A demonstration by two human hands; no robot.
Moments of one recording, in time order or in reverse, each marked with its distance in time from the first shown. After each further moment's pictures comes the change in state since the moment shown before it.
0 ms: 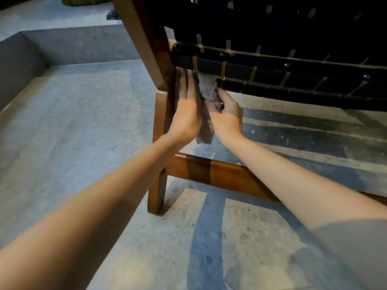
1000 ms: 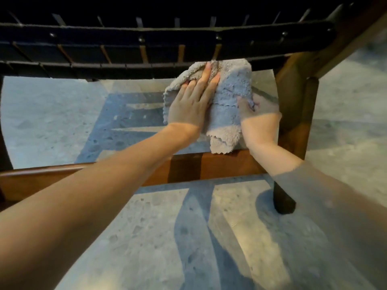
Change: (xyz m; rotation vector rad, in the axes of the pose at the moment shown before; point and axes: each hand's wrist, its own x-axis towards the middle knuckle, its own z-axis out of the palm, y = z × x) left_hand -0.015 0.203 0.211 0.507 -0.237 0.513; right_hand -0.064 0.078 -0.312 -0.276 0.532 0.169
